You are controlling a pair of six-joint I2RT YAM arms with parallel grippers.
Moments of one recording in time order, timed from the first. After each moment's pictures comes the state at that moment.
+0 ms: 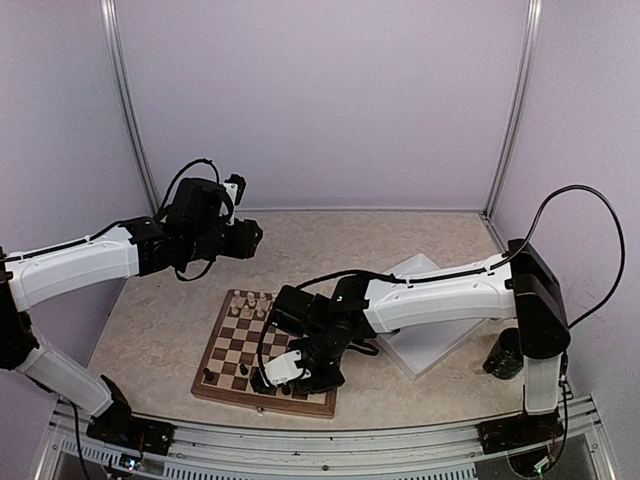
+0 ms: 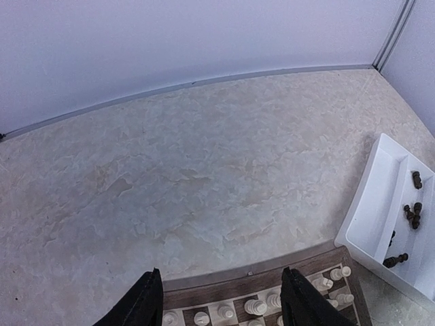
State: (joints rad) left arm -0.71 1.41 1.10 -0.24 -0.29 -0.26; right arm 1.27 2.04 1.58 -0.77 -0.15 -0.74
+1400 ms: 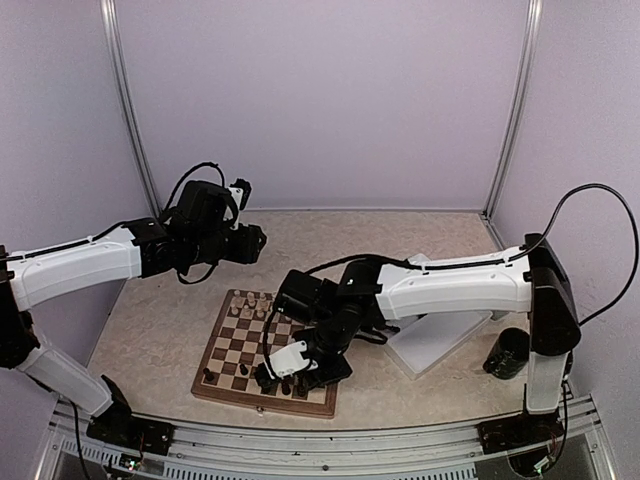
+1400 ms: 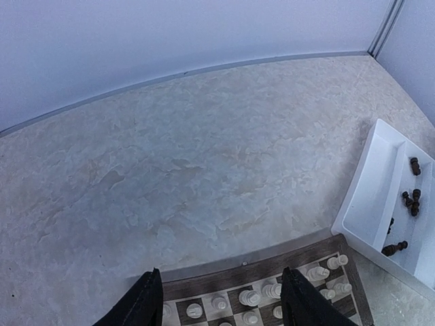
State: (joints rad) left arm -0.73 1.42 1.11 -0.26 -0.29 -0.26; right arm 1.25 2.00 1.61 -0.85 -0.18 -0.79
